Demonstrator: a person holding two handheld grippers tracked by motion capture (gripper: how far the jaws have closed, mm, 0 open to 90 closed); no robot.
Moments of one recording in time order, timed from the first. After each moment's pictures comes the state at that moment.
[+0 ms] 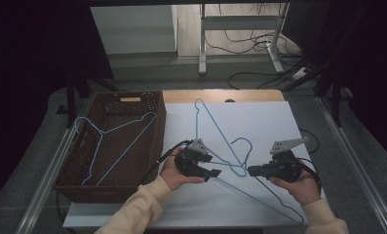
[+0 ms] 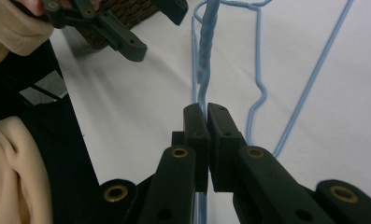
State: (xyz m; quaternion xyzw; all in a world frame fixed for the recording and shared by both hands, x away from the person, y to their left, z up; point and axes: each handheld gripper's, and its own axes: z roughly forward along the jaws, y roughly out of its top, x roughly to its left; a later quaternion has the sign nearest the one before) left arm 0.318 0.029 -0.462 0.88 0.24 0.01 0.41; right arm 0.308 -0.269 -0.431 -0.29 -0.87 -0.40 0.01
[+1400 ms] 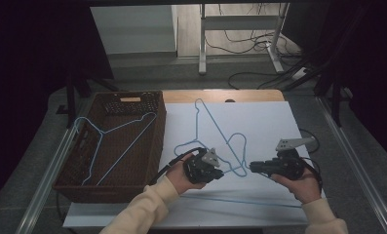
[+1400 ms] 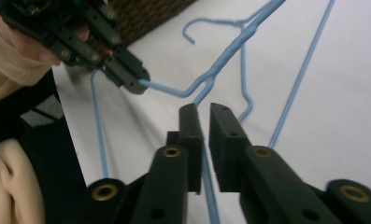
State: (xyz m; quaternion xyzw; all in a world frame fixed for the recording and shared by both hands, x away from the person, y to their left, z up) left arm 0.302 0.009 -0.455 0.93 0.14 0.03 0.35; right arm 0.314 -0.282 -0.435 -0.31 -0.84 -0.44 0.01
